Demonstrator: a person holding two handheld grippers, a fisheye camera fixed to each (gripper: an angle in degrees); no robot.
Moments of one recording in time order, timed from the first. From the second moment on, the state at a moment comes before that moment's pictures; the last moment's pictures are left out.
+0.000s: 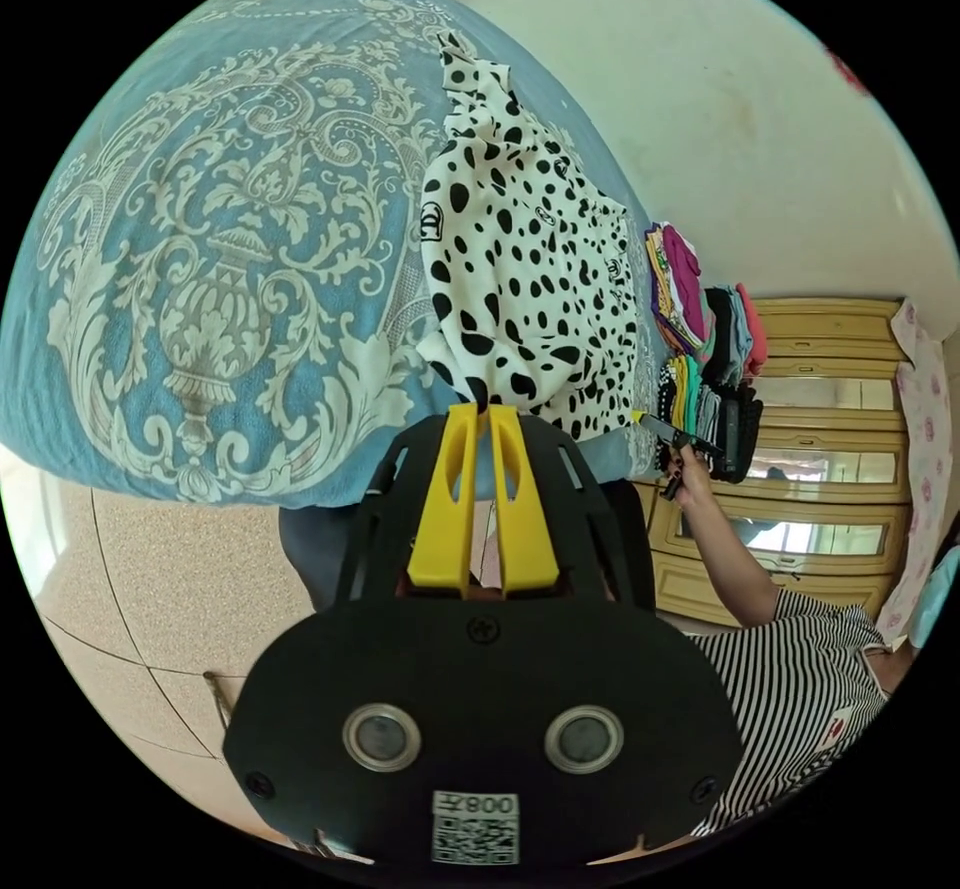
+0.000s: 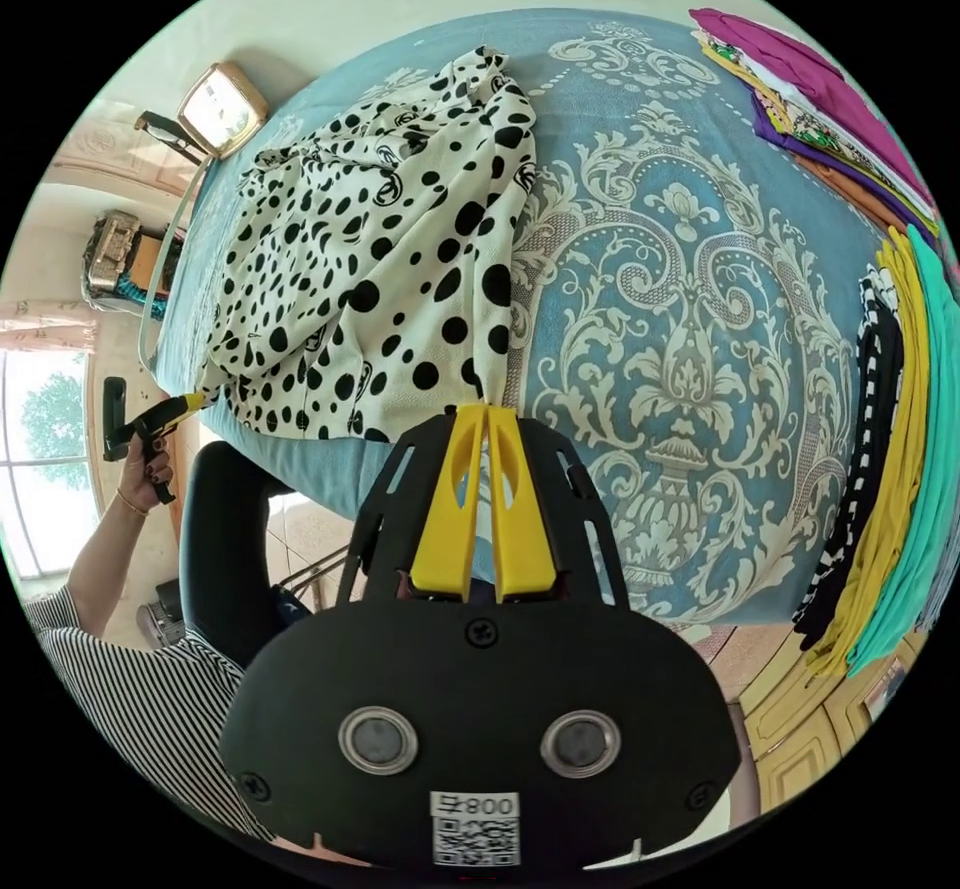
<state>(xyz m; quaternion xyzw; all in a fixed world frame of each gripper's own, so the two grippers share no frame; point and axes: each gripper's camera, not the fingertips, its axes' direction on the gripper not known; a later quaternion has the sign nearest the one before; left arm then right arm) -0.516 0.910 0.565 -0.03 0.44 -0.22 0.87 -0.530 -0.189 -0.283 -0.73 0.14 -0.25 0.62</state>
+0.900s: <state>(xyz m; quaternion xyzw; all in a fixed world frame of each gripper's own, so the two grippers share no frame) -0.512 0.972 0.522 -0.02 0.46 -0.22 0.86 -0.515 -0.460 -0.349 -0.66 -0.07 -0.01 0.75</state>
